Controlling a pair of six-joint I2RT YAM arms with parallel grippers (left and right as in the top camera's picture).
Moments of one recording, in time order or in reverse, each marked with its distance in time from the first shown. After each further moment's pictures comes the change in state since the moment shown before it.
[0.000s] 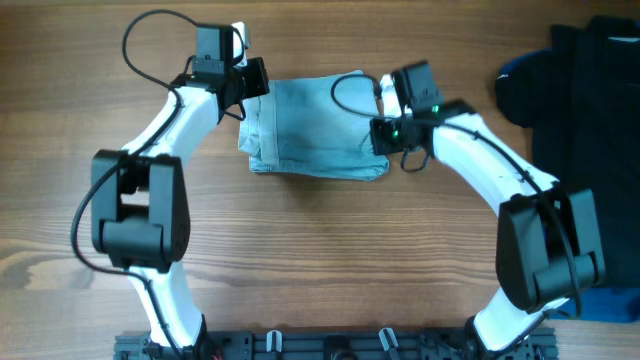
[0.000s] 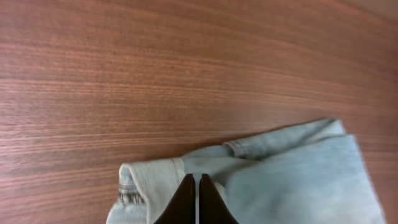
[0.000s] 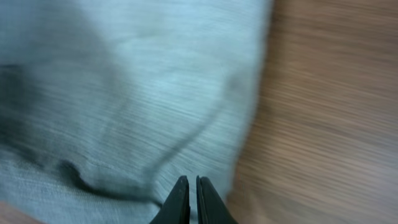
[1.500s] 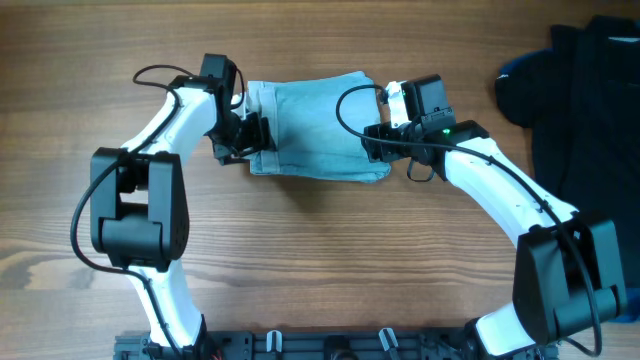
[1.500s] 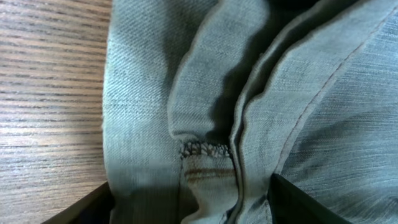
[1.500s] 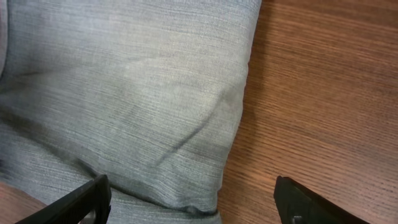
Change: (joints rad) left arm 0.014 0.009 -0.010 -0.641 0.084 -0.015; right arm 0.000 -0.143 -0.127 0.117 0.064 -0.046
